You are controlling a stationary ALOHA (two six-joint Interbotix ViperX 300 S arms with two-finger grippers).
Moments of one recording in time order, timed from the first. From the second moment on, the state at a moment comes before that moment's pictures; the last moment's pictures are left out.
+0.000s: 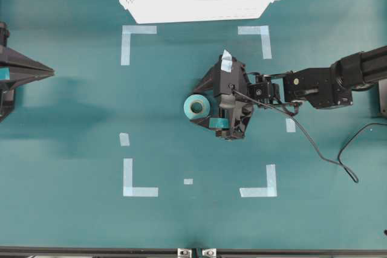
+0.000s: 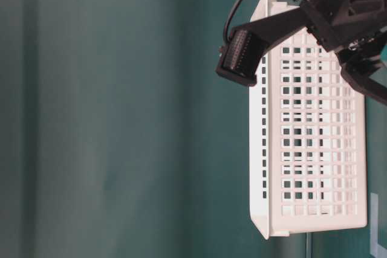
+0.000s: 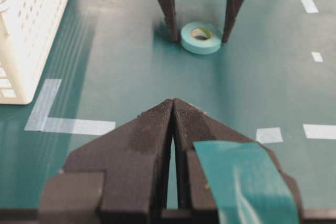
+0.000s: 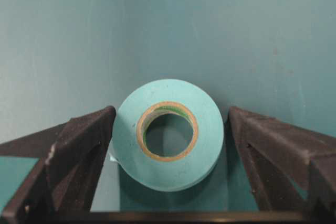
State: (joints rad) left arm 0.04 -1.44 1.54 -0.03 0.09 -0.01; right arm 0.06 0.33 0.69 0.02 -0.45 0.32
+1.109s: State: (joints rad) left arm 0.04 -1.44 1.54 -0.03 0.09 -0.01; right arm 0.06 0.26 0.68 0.01 -0.32 0.31
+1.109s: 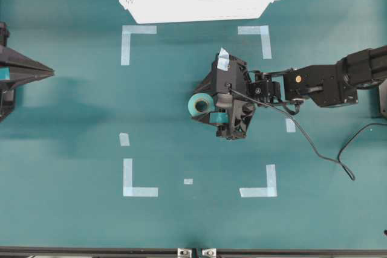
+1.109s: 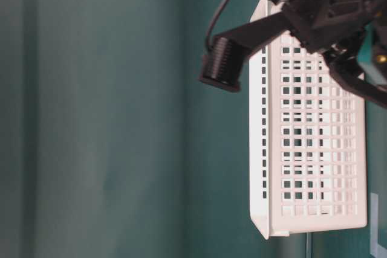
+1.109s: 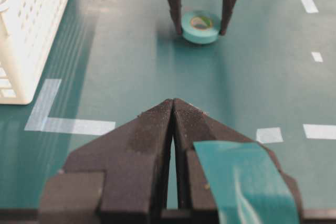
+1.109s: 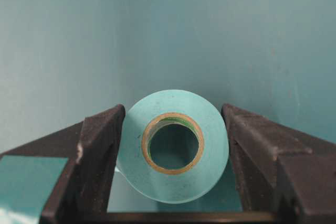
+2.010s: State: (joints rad) left arm 0.04 -1.44 1.54 -0.03 0.09 -0.01; right arm 0.03 -0.05 0.68 0.00 -0.28 0.31
